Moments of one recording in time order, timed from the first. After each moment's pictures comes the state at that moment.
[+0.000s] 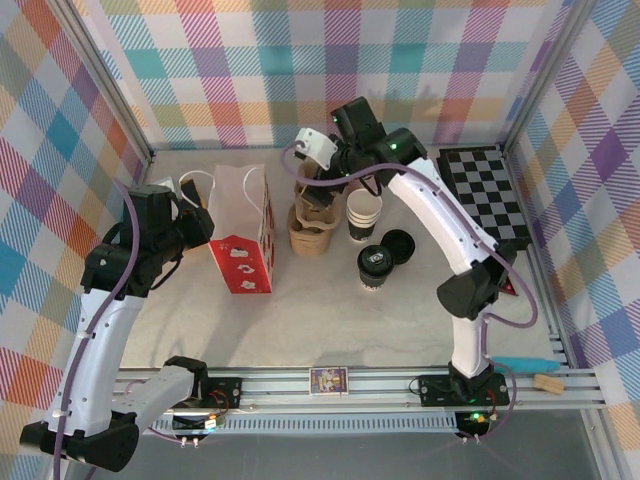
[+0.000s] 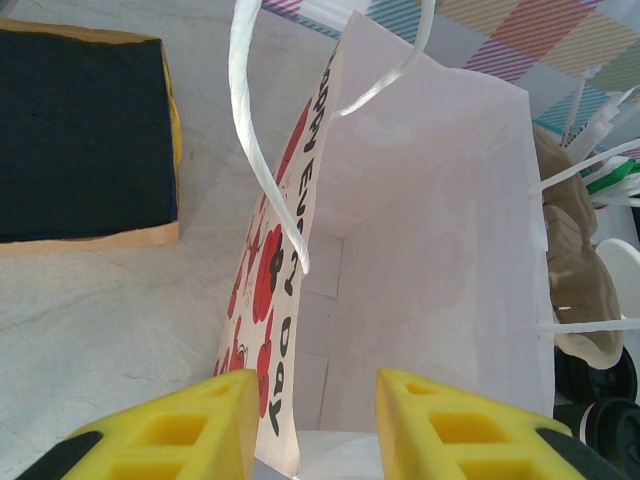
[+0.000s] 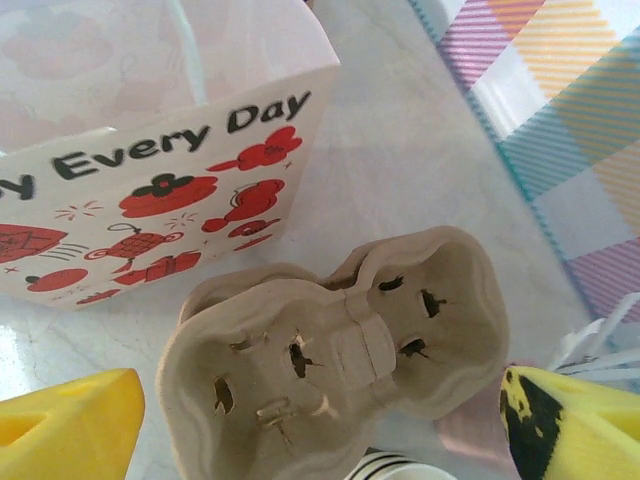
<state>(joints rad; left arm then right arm) -0.20 0.97 1.32 -1.02 -0.07 -0.49 0.65 1.97 2.29 -1.12 -0.23 -0.54</state>
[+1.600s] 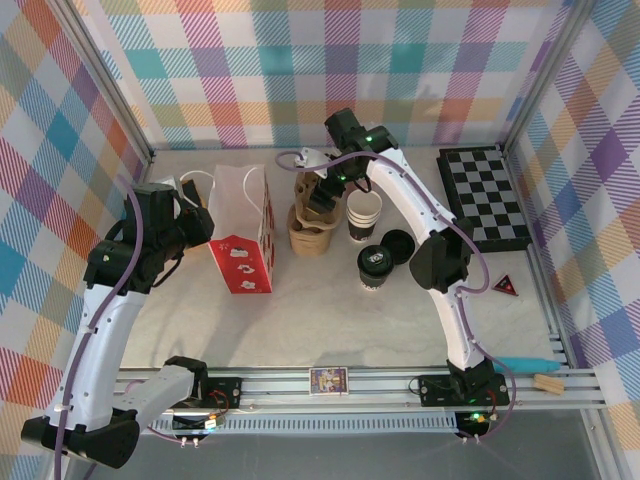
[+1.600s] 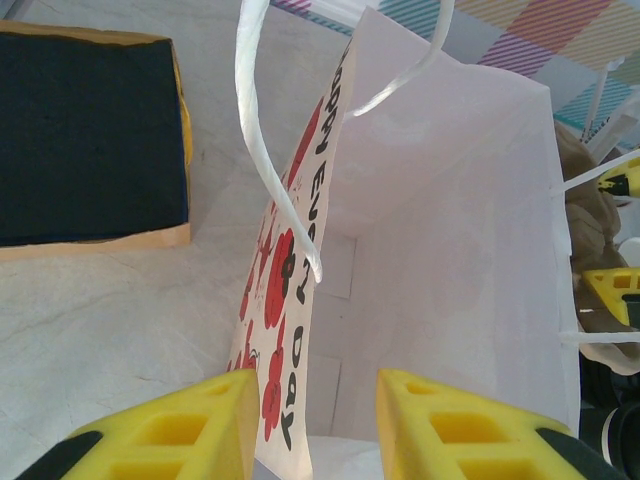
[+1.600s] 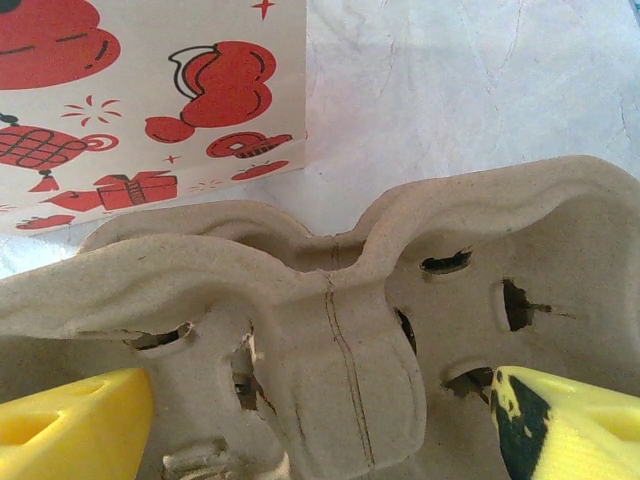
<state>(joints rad) -0.20 0.99 1.32 -1.02 -0.09 -0.47 0.56 2.28 2.46 -1.23 -0.36 -0.72</state>
